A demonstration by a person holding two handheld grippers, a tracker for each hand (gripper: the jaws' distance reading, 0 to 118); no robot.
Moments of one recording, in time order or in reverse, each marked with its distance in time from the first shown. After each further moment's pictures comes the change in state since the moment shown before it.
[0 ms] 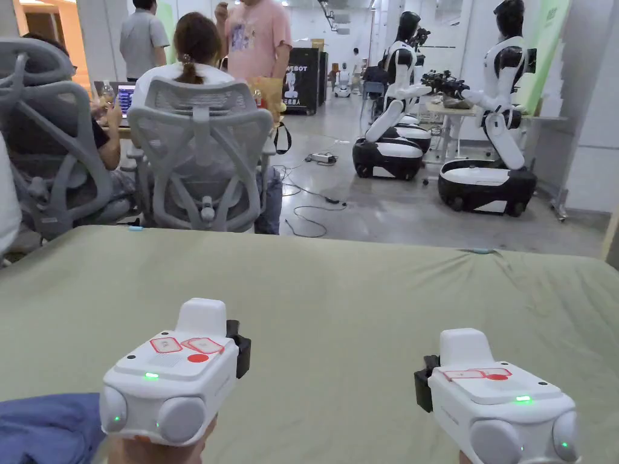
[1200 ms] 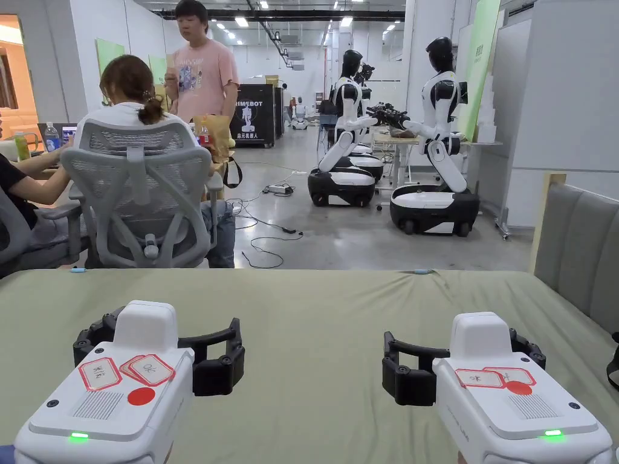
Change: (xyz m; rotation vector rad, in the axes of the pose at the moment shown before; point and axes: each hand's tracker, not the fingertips) left arm 0.056 0.034 0.066 0.277 0.046 -0.058; right arm 0.060 0.009 0.075 0.345 -0.055 -0.055
